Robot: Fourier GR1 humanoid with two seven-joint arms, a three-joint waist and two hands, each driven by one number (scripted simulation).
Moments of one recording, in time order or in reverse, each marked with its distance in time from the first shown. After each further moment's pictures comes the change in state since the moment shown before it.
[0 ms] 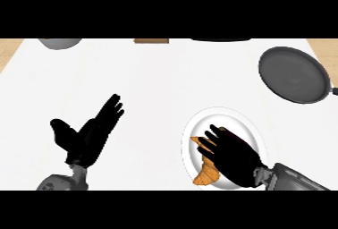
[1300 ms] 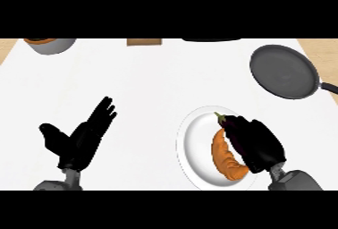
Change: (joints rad) left arm 0.050 -0.021 0.069 -0.019 -0.029 -0.035 0.004; right arm 0.363 0.277 -0.573 0.099 -0.172 -0.297 0.185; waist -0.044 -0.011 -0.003
